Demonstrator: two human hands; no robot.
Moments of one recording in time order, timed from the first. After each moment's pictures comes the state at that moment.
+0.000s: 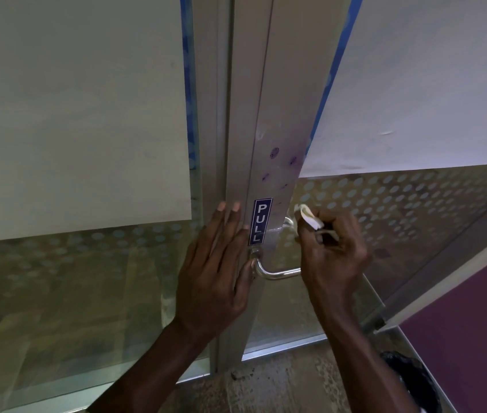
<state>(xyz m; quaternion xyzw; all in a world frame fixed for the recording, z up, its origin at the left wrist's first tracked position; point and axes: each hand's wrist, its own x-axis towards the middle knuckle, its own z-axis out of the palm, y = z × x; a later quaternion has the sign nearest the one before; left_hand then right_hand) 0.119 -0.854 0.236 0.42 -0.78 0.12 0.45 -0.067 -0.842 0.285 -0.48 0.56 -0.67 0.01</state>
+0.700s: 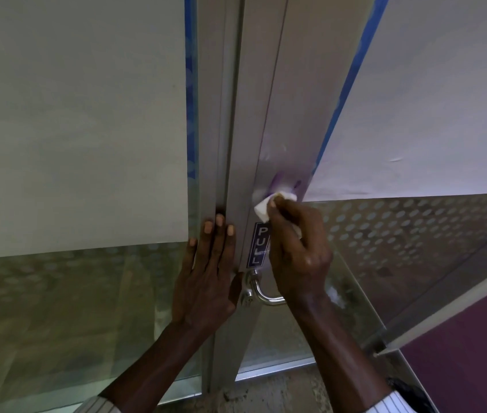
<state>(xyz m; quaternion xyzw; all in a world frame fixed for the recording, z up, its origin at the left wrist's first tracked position) 0.112 -0.922 0.184 0.50 -0.75 0.23 0.36 -0.053 -0.903 0.291 -0.66 0.45 -0.53 -0.27</state>
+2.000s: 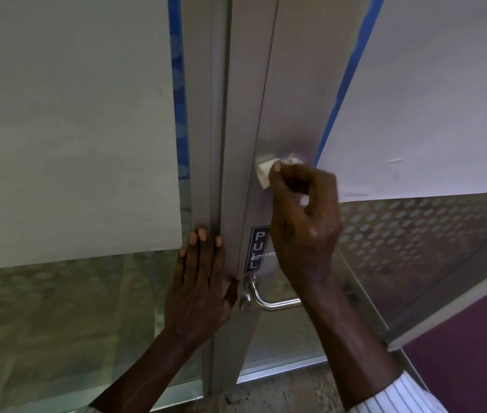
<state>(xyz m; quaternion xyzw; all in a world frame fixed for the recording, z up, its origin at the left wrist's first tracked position) 0.120 -0.925 0.170 0.51 -0.73 0.28 0.35 -0.053 -0.927 0.337 -0.64 0.43 -0.55 -0.31</state>
